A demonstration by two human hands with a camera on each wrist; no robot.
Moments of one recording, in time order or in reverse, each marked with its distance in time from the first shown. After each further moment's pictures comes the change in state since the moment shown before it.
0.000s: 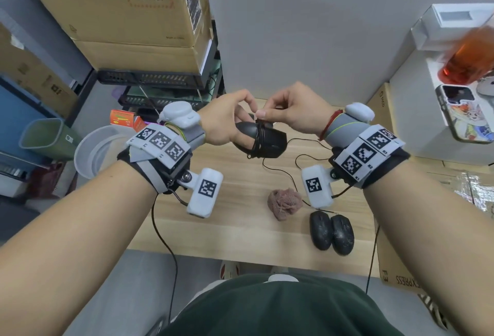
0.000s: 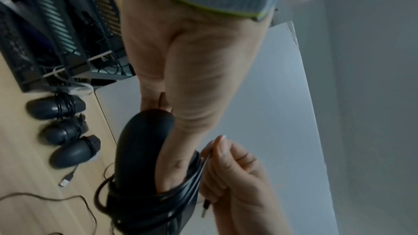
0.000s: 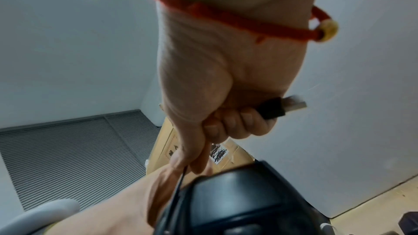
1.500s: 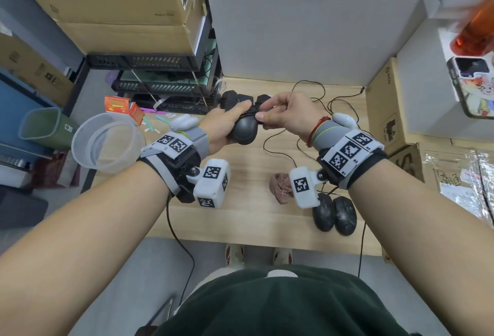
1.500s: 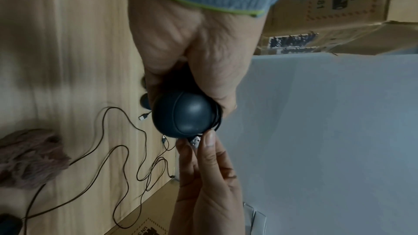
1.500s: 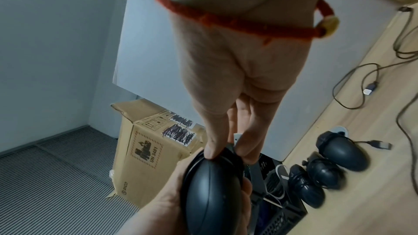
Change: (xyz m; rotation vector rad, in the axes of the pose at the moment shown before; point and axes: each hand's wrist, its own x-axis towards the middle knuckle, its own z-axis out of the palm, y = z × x) left_hand 0.019 -0.046 0.051 -0.752 0.247 -0.455; right_hand -0.004 0.047 0.049 0.463 0.130 0.323
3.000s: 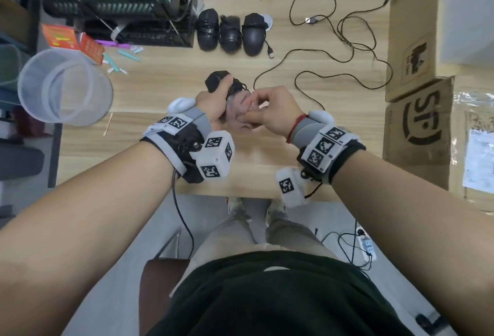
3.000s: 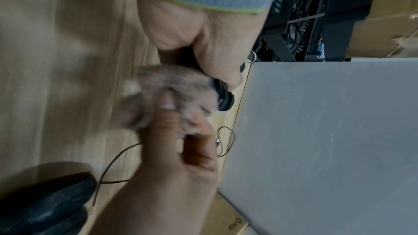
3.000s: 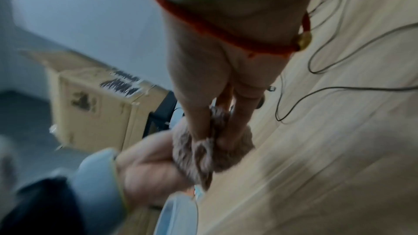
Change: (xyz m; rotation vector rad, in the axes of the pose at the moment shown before) left_hand 0.067 -0.112 0.019 0.056 0.306 -0.286; right_hand 0.002 0.136 0.040 -0.103 -0.062 0.095
